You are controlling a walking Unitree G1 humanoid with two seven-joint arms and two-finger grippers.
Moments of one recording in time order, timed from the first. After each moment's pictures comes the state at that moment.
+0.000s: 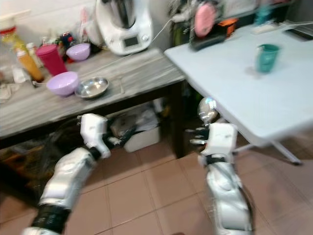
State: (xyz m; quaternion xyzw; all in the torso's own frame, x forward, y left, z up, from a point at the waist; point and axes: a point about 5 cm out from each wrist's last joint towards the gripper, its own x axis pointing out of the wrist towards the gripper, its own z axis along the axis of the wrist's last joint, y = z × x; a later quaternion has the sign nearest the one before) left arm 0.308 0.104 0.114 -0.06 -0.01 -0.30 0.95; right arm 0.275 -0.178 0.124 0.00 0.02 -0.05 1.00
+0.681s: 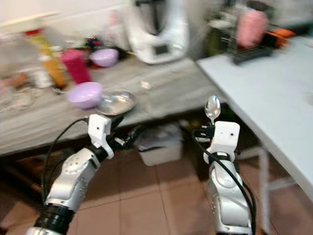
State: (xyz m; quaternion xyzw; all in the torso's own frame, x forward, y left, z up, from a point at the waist) left arm 0.308 0.103 0.114 -0.06 -0.01 -0.30 0.95; right arm 0.280 -0.175 0.126 0.00 0.01 -0.06 1.00
